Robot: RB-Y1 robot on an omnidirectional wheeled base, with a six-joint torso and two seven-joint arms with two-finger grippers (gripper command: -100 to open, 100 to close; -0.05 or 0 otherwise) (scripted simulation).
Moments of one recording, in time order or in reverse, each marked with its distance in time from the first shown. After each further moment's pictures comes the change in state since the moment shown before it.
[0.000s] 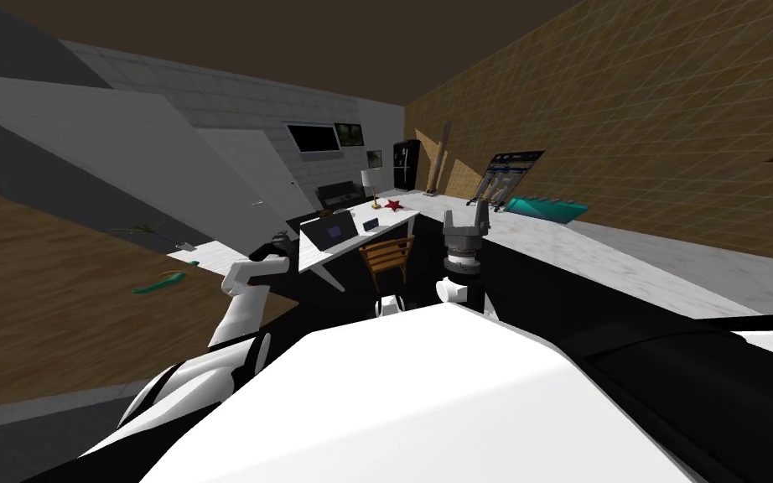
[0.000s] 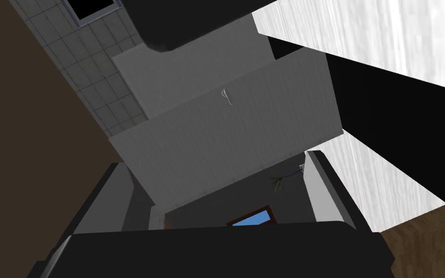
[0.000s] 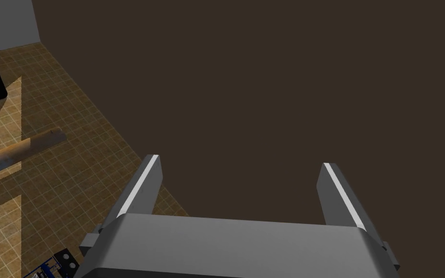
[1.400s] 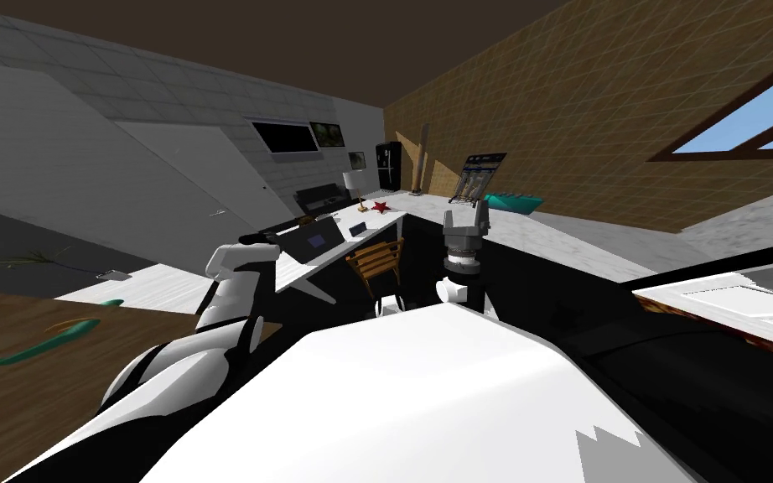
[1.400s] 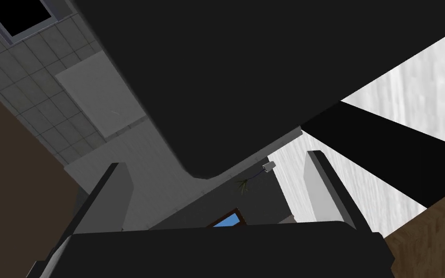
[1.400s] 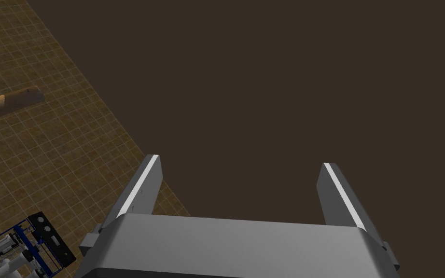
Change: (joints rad) left arm -0.170 0.093 -0.031 0.152 -0.014 0.275 0.066; right arm 0.000 0.000 0.000 0.000 0.000 0.000 0.000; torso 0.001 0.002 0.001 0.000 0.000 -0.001
